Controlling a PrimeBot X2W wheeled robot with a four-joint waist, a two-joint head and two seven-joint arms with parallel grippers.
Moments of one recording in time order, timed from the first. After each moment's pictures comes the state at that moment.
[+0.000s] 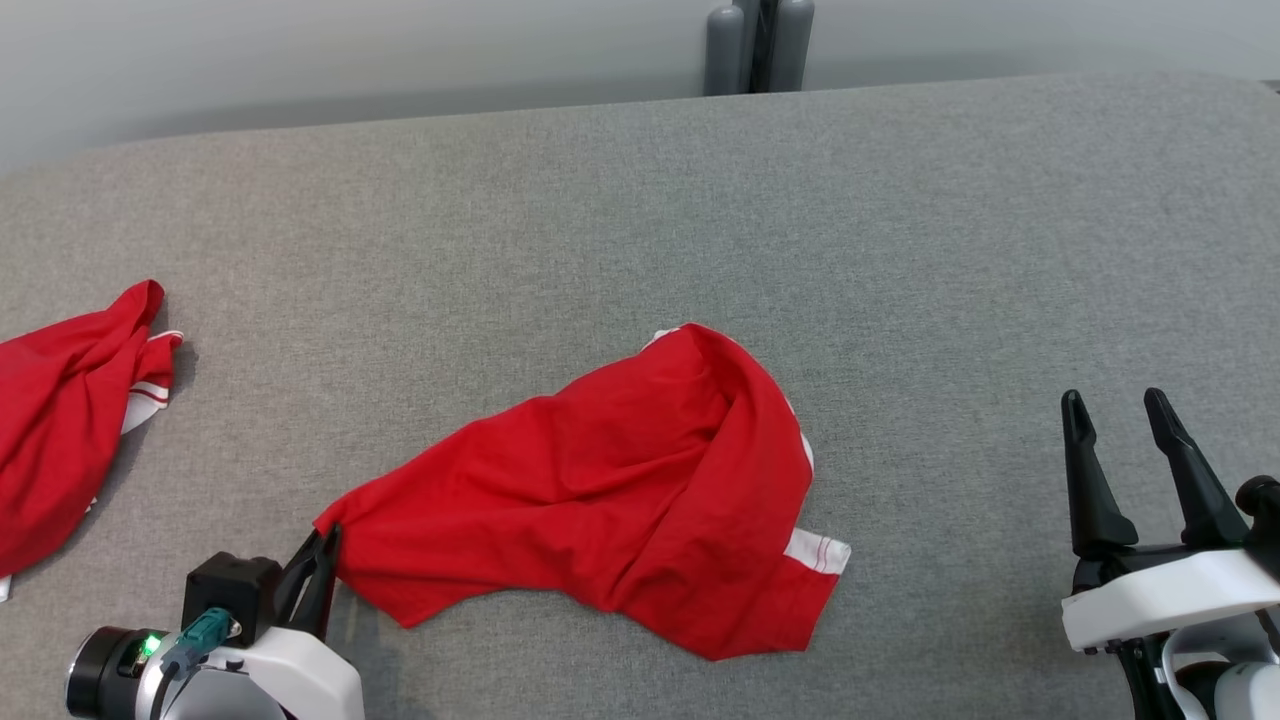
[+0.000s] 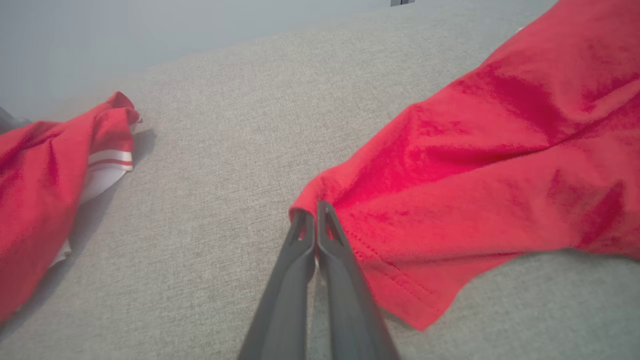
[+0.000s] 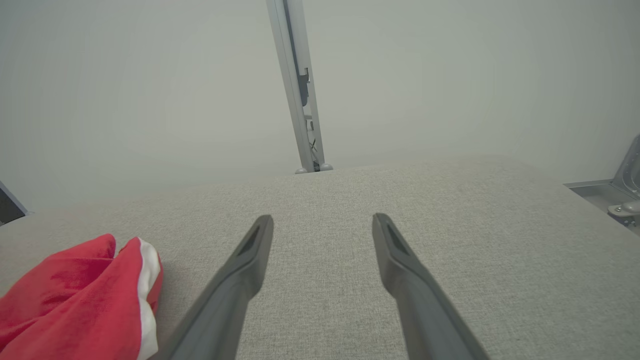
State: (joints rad) left arm -0.07 0.51 -0.50 0.08 -0.51 0.27 0.00; right arm -0.07 -0.05 -0.08 -0.01 0.24 0.13 -0.05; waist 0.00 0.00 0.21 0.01
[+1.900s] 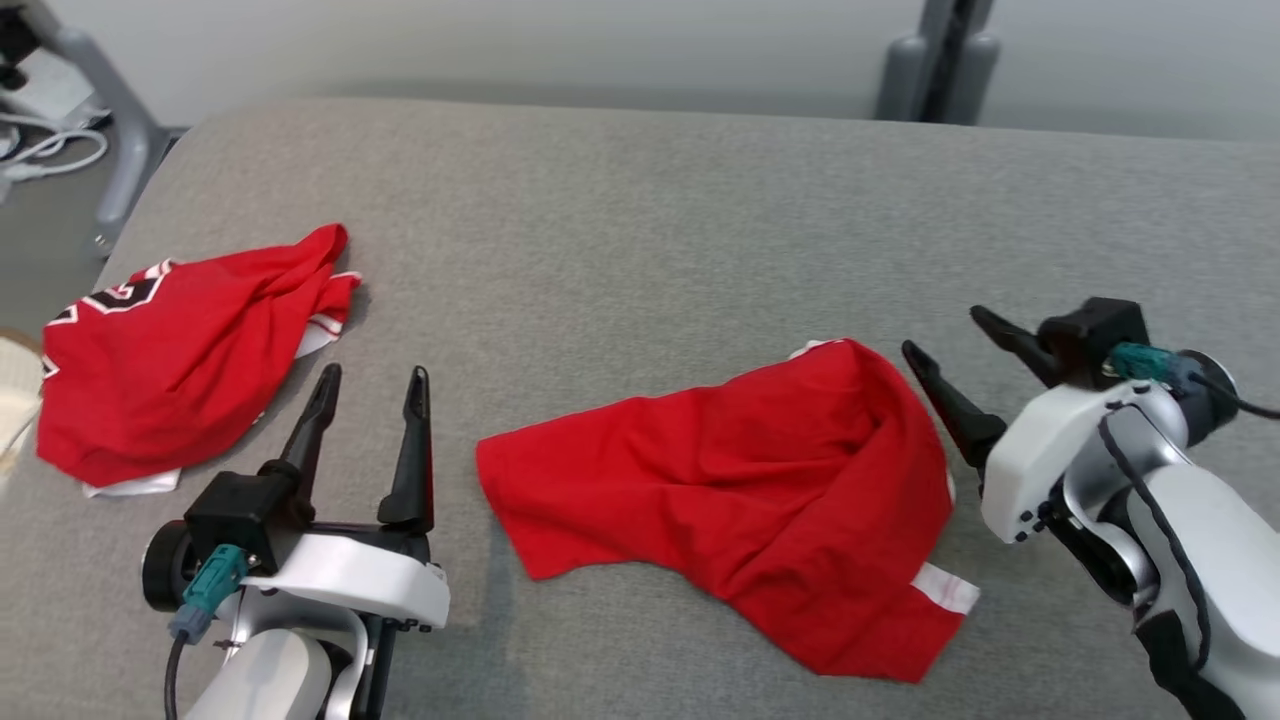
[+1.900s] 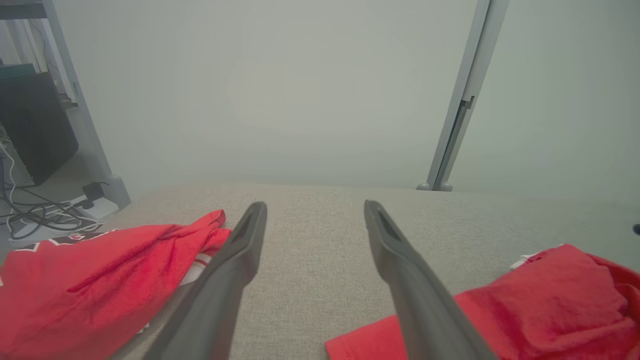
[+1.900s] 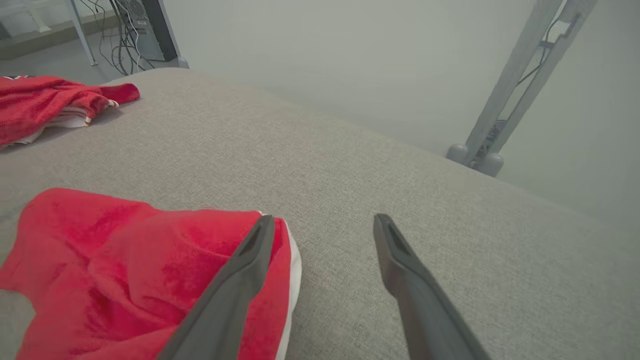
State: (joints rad) left arm -0.21 0.33 -0.45 0.05 -0.56 0.31 -0.22; right arm -0.50 -0.35 0.45 0.34 0.41 0.13 0.10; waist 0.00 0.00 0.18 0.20
